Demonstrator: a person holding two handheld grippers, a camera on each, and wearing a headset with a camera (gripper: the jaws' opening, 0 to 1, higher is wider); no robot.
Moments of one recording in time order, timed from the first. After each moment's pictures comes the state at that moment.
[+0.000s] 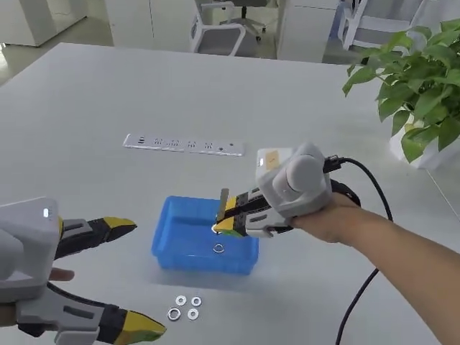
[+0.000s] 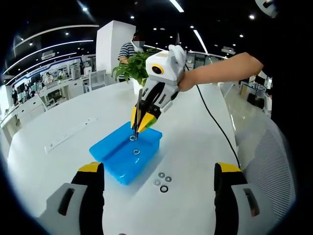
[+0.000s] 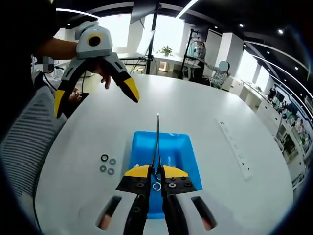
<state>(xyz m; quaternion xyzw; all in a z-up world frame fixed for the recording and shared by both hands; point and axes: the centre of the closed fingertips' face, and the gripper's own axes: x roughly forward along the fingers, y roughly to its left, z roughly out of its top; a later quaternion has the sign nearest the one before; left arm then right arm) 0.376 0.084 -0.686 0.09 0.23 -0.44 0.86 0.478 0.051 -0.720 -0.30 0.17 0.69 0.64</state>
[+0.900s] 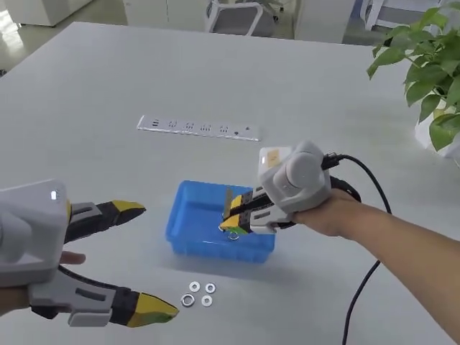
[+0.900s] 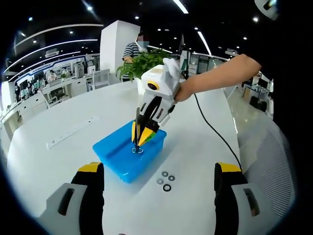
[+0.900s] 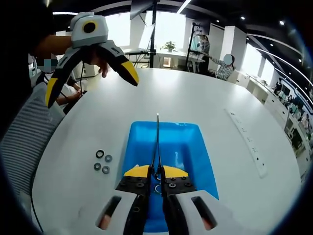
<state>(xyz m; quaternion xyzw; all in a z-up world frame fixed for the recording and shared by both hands) 0.380 0.094 -0.688 0.08 0.23 -0.43 0.87 0.479 0.067 -0.757 -0.29 0.20 0.70 0.62</state>
